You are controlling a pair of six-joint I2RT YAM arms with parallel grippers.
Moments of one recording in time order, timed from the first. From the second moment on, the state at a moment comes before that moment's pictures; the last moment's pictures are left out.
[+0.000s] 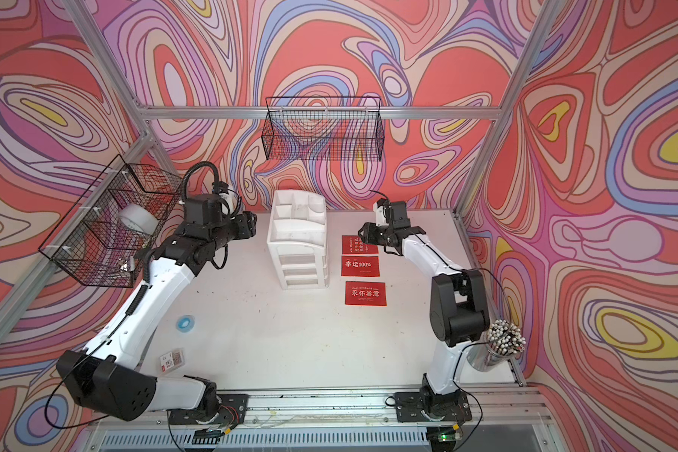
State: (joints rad) left arm -0.23 1.36 1.42 -0.53 -0.11 -0.26; right arm 0.17 1.81 1.41 -0.31 -0.31 0.29
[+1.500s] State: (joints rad) left arm -0.03 1.29 0.48 0.28 -0.36 -0.15; right arm -0.02 1.30 0.66 0.24 0.05 0.19
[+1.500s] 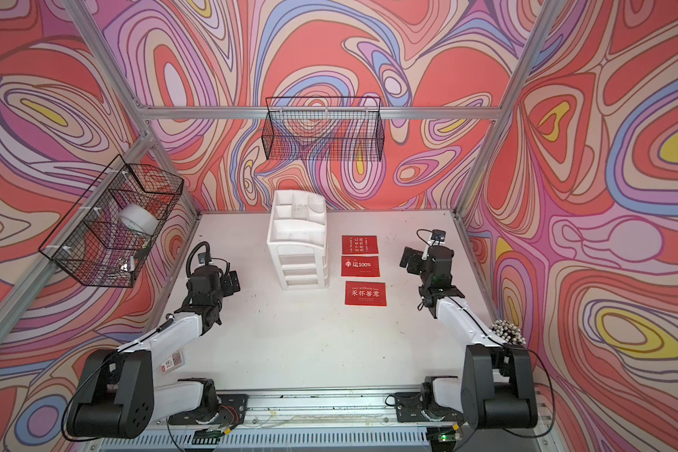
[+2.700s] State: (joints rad) left arm -0.03 1.40 0.32 0.75 -0.10 -0.02; right arm -0.04 1.43 0.40 0.82 -0.02 0.11
